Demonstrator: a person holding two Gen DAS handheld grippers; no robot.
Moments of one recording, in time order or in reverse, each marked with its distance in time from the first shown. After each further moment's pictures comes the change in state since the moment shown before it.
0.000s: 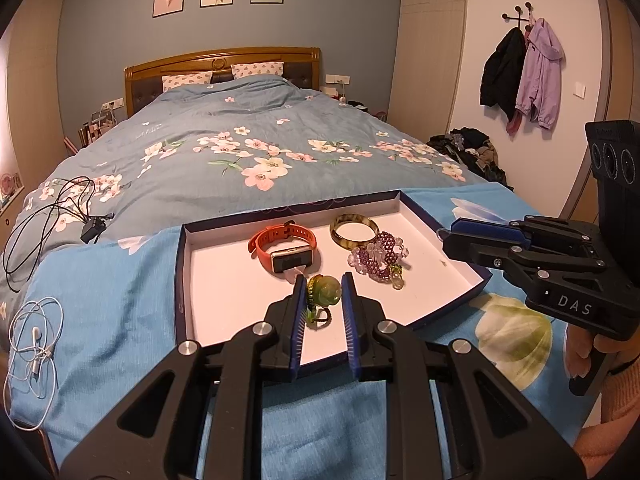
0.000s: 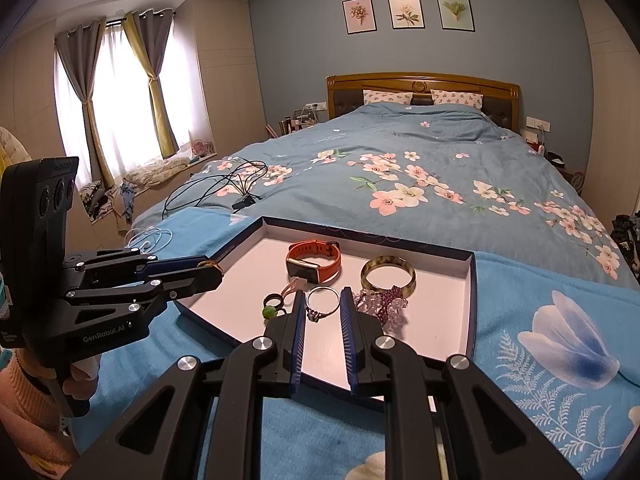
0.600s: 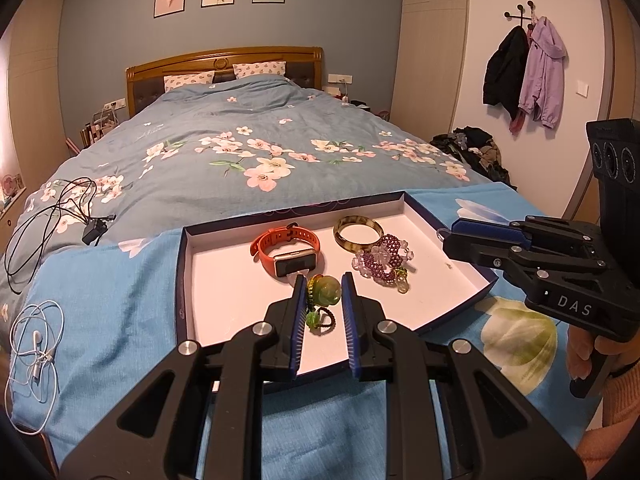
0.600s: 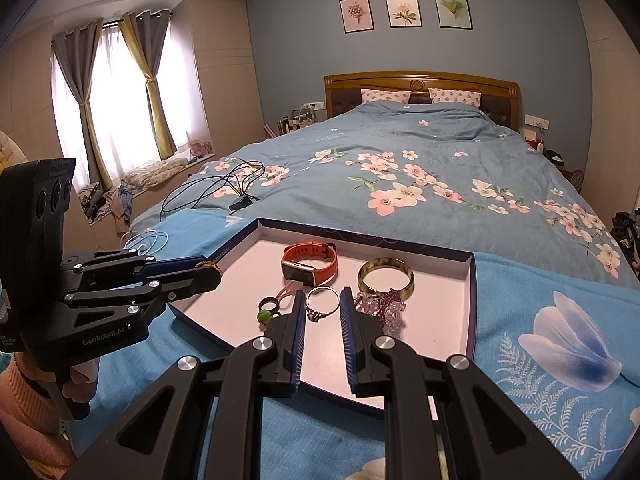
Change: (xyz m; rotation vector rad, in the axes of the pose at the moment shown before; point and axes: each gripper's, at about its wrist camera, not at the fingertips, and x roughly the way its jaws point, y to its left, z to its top) left arm 0.008 0.003 0.006 0.002 0.002 0.009; right arm 0.007 -0.002 0.004 0.002 0.000 -0.004
